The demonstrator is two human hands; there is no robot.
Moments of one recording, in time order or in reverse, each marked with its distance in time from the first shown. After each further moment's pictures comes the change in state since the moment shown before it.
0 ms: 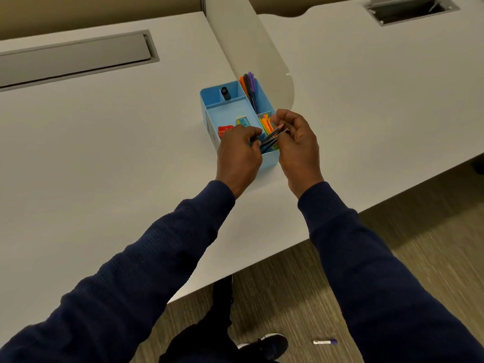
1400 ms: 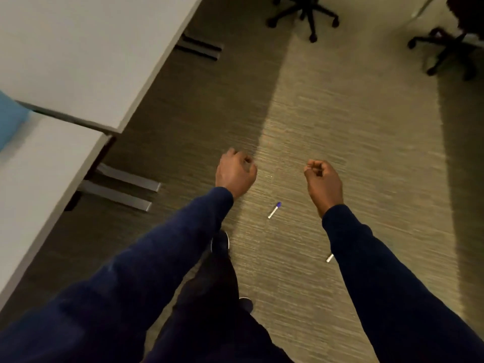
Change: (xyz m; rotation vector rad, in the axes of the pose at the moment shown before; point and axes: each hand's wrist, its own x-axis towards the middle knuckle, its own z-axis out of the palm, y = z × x) left_hand -0.445 0.088 0.207 0.231 -0.913 0.521; right_hand -0.522 0.191 -0.351 -0.106 0.993 0.546
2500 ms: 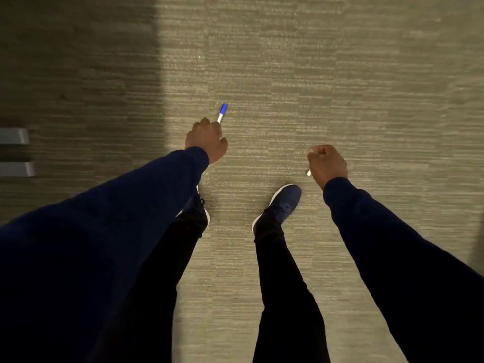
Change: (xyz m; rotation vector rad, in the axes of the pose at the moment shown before) left_hand 0.144 -0.098 0.535 0.531 -0.630 -0.099; right_hand 0.247 0.511 -0.085 -0.288 -0.085 0.683
